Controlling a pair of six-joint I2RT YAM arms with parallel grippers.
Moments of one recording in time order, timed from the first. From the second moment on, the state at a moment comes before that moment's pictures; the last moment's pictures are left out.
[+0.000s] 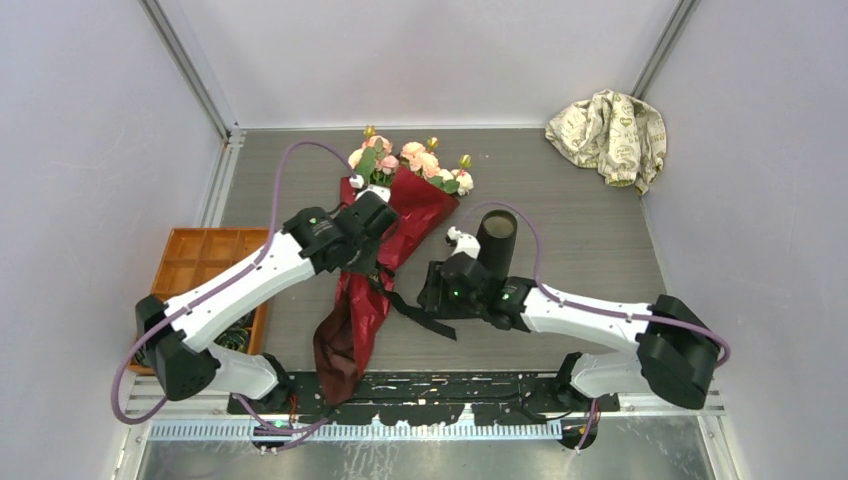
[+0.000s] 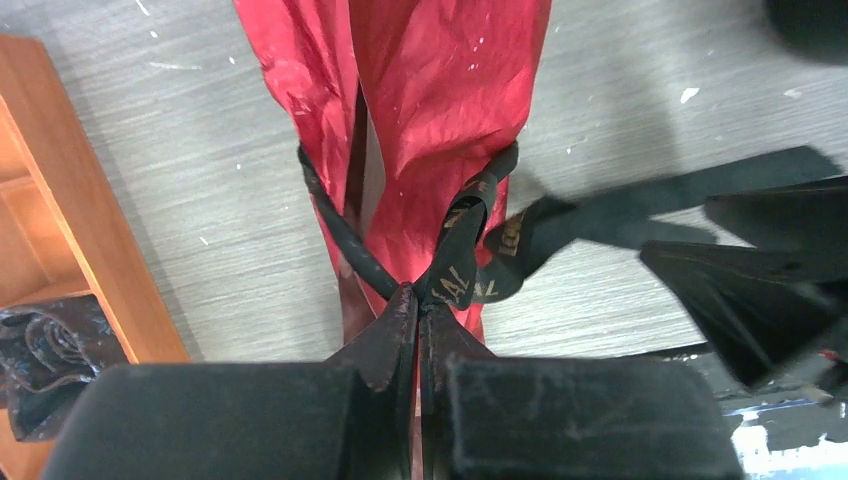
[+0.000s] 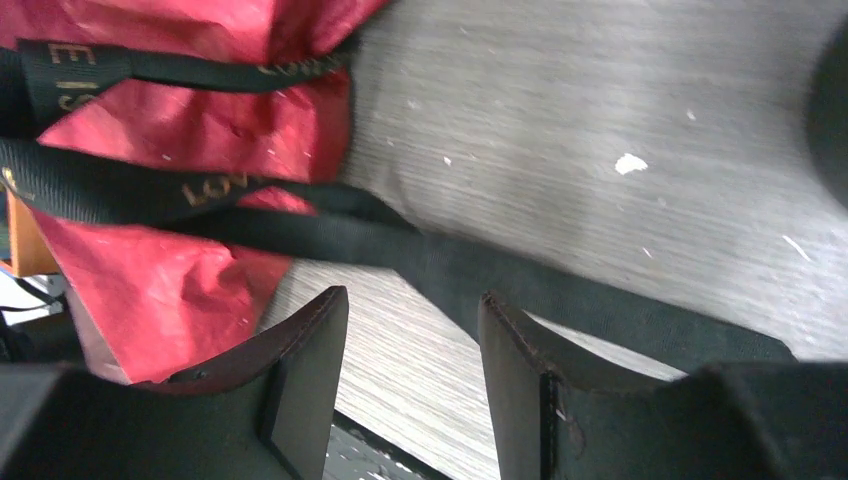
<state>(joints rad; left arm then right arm) -0.87 1.39 1.35 -1.08 -0.36 -0.52 0.99 1.23 0.66 -0.16 0.18 0.86</state>
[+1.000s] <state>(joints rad) -0.82 1.30 1.64 -1.09 -0.42 -0.50 0.97 1.75 1.26 -0.17 0.38 0.68</state>
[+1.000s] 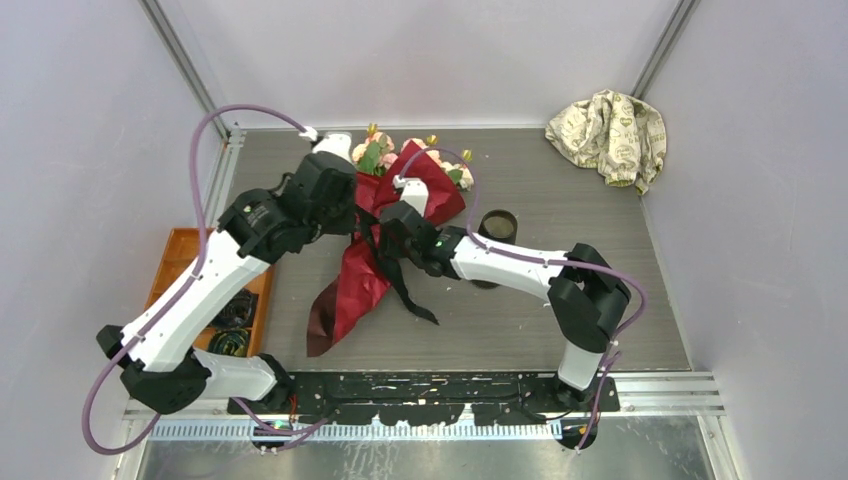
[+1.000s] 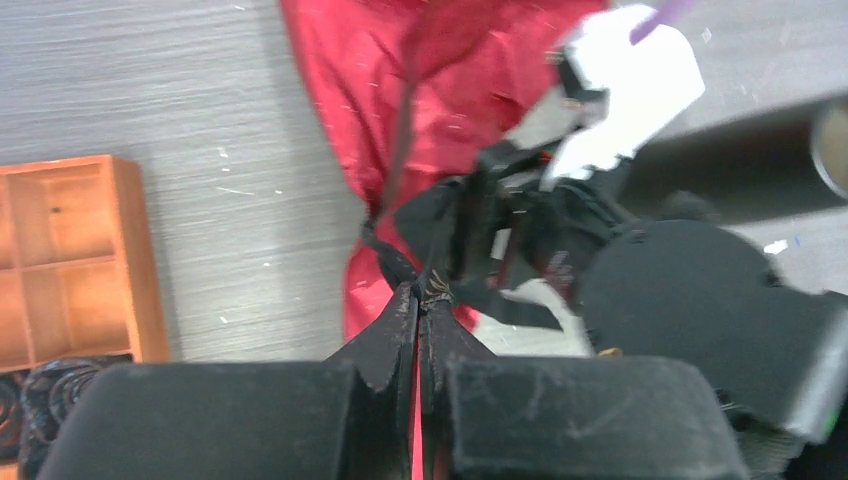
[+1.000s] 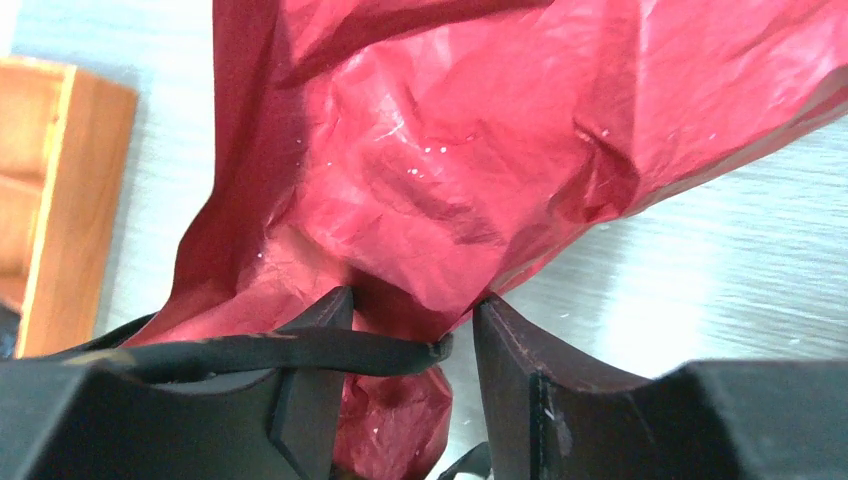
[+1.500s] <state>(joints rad) -0.57 1.10 1.64 -1.09 -0.59 -0.55 0.74 1.75 1.35 -0.34 0.43 0.68</state>
